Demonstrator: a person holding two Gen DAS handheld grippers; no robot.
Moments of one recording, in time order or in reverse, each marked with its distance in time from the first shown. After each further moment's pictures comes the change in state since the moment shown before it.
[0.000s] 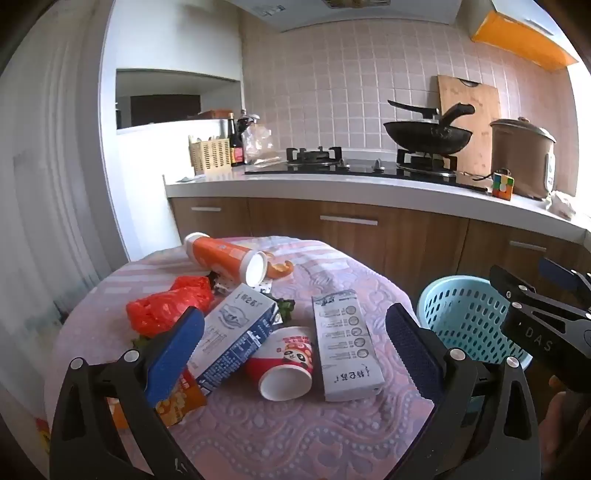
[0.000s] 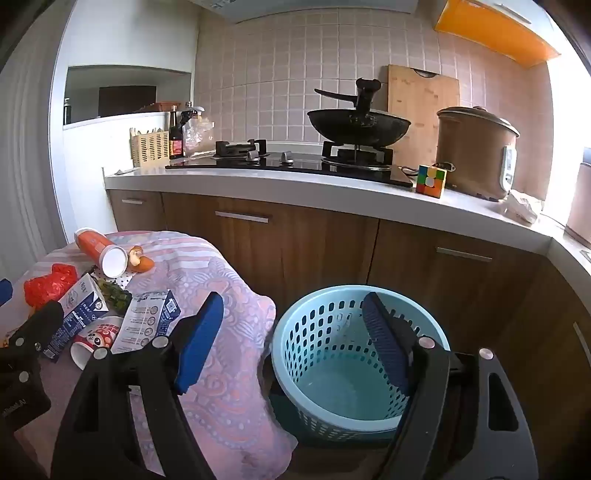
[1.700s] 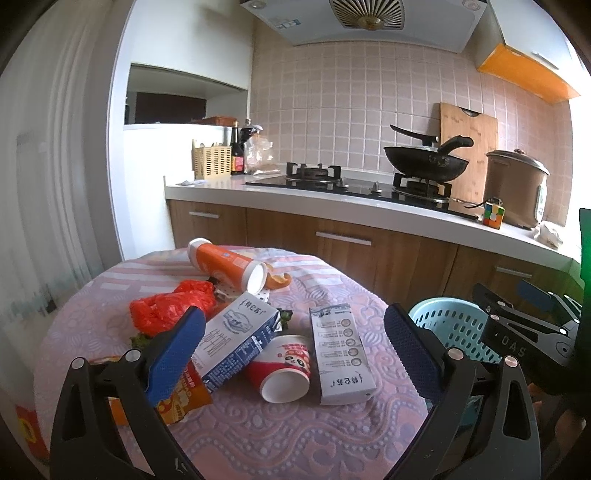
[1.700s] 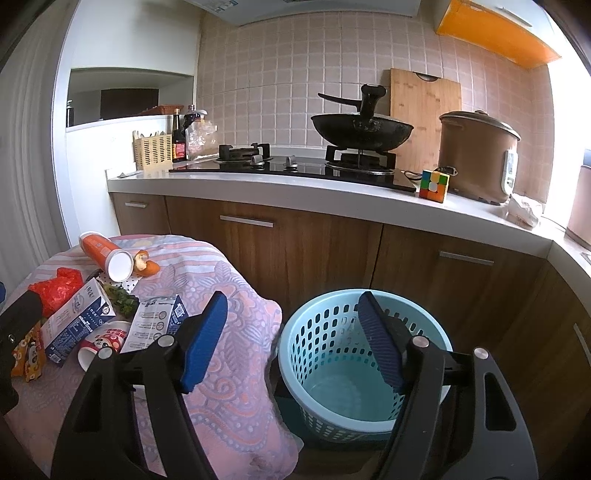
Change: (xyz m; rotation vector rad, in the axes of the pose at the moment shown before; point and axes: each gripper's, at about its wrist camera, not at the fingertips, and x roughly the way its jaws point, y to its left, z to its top) left arm -0.017 0.024 0.004 -0.092 -0.037 -0.063; right arm -0.007 0.006 0.004 -0.006 -0.001 0.002
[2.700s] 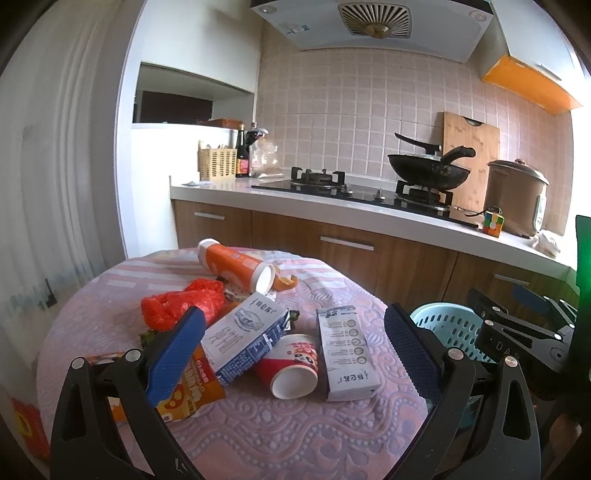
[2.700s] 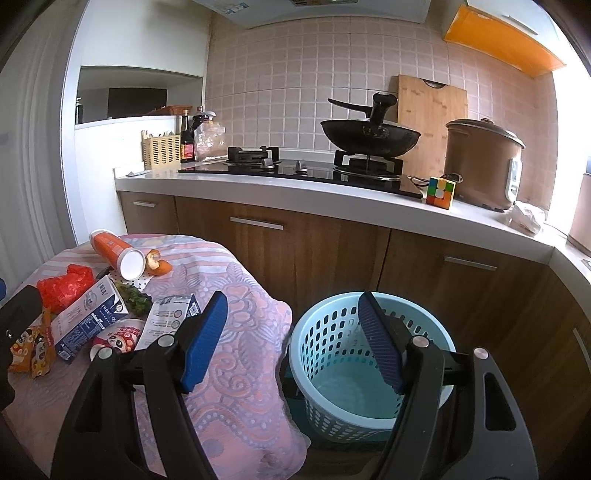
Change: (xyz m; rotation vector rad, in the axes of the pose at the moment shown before) left arm -0.010 0.016 -0.002 -0.035 -0.017 -0.004; right arm -0.009 0.013 -0.001 -0.022 -0.013 0.015
